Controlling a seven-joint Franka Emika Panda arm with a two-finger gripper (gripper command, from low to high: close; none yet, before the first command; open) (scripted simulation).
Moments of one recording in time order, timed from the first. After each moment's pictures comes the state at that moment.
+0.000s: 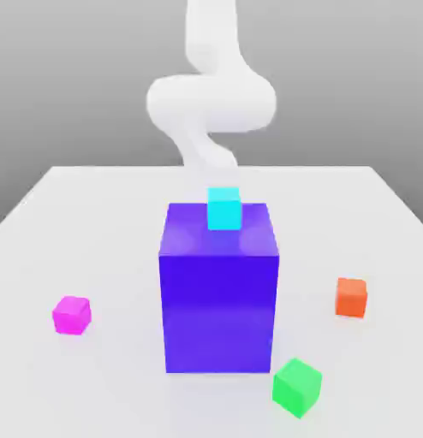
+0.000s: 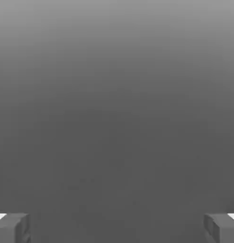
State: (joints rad) arm -0.07 -0.72 0.00 -2.35 -0.01 2.36 0.90
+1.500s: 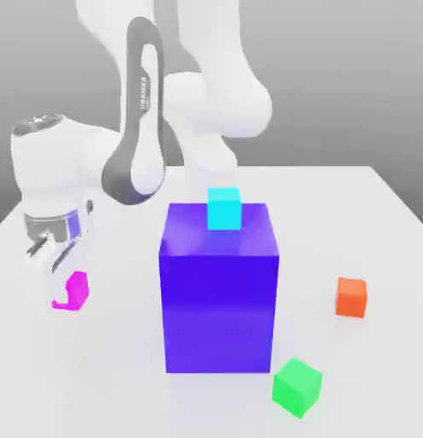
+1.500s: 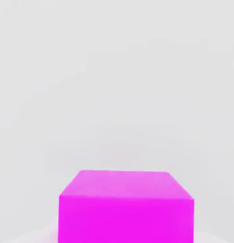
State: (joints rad) arm -0.59 0.06 -0.02 -2.78 0.01 2.86 1.62
